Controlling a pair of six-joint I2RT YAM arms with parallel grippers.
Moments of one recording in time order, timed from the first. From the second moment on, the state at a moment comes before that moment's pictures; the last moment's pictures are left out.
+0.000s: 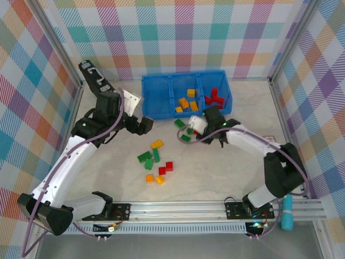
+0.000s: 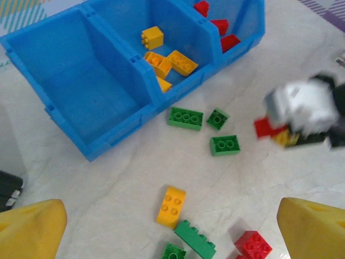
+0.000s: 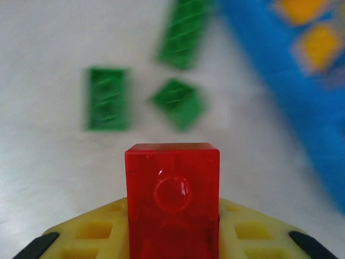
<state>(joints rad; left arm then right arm) -0.41 1.16 1.27 -0.76 0.18 0.09 0.49 1.51 1.05 -0.47 -0.02 -0.59</state>
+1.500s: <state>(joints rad) -0.41 1.13 1.25 -0.73 0.14 0.08 0.42 1.54 1.16 -0.23 -0.13 -0.50</state>
